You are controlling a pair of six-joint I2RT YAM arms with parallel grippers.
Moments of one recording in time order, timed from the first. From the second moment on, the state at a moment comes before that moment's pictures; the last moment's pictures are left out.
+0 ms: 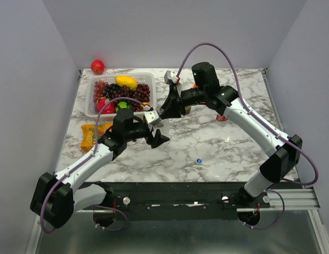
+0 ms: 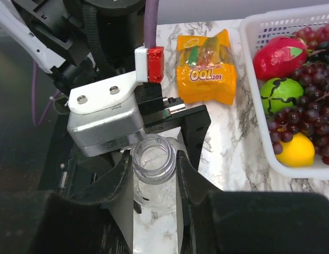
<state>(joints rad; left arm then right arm) -0.53 1.11 0.67 0.13 0.68 0.14 0.65 1.62 1.63 -0.51 -0.96 -0.33</state>
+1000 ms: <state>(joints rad) -0.53 1.20 0.66 0.30 0.70 0.07 0.53 1.60 1.55 -0.24 -1.03 0.07</state>
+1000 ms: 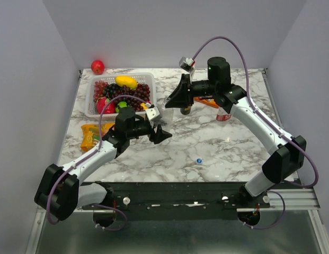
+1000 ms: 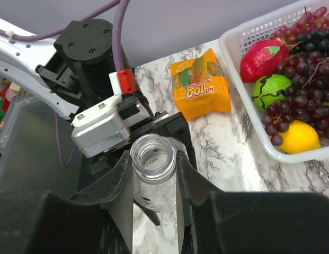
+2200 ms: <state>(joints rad) -0.50 1.07 0.62 0.15 0.64 0.16 0.56 1.33 0.78 -0.73 -0.59 -1.30</state>
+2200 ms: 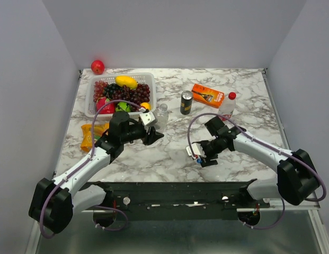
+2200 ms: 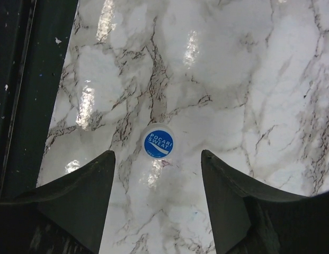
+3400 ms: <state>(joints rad) -0.38 1.03 0.50 0.19 0.68 0.15 0.62 1.45 0.81 -0.73 -0.52 -1.35</state>
